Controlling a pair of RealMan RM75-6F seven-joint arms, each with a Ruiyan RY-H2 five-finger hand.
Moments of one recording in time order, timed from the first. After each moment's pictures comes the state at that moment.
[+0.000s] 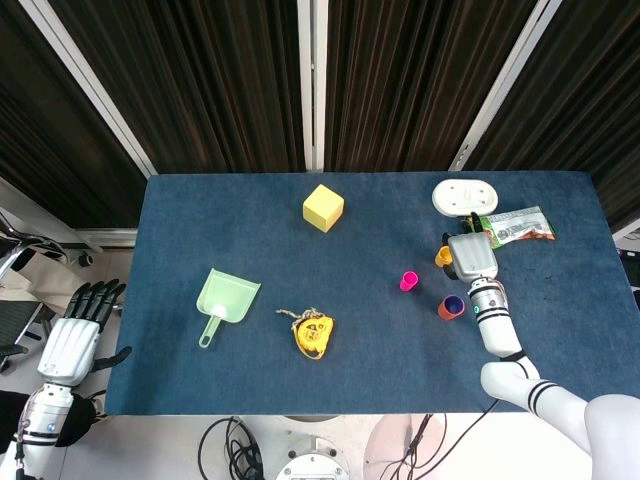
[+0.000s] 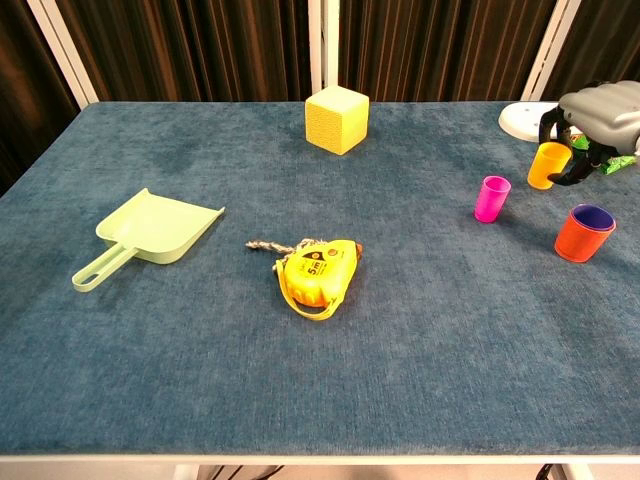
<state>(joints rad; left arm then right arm) -0.18 -1.27 -0.01 -1.46 1.59 1.46 -0.05 0.67 -1.67 0.23 -0.92 -1.11 0.91 -0.37</state>
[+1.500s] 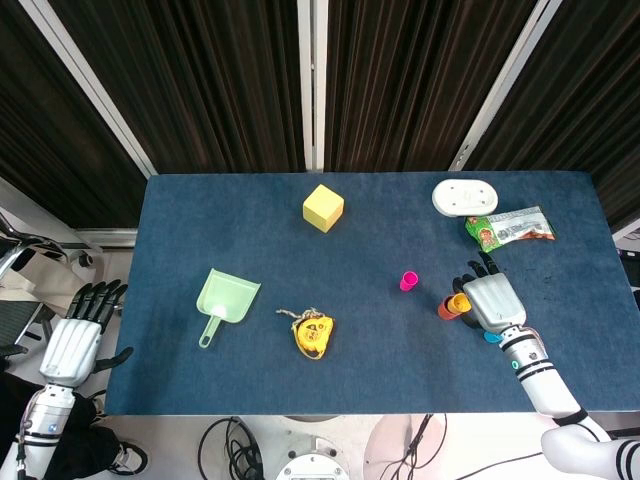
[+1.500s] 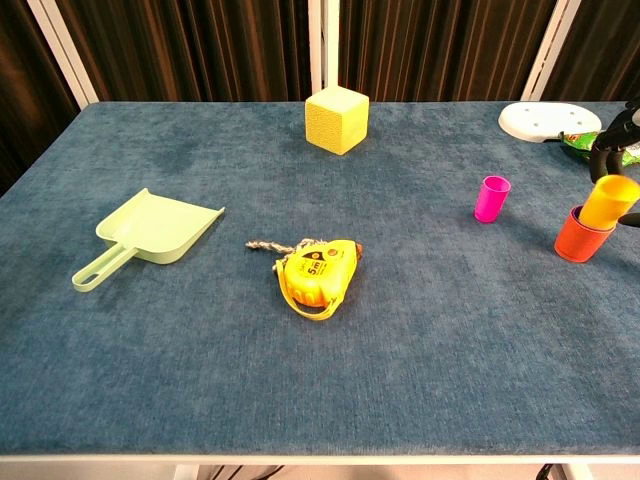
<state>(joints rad) -0.18 -1.27 0.00 -1.46 1.59 1.46 -0.04 0.49 -1.26 0.07 -1.55 -1.26 1.05 -0.41</state>
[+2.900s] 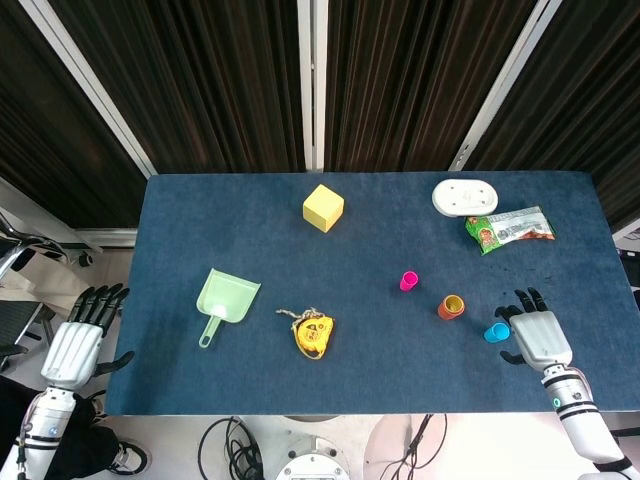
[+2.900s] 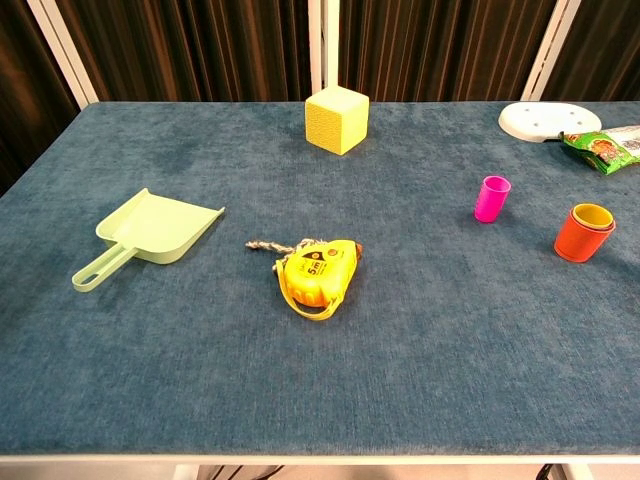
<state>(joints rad) -0.18 -1.28 0.01 -1.46 1.60 1.46 -0.06 0.31 -1.26 -0.02 -1.45 -1.32 1.14 -0.28</state>
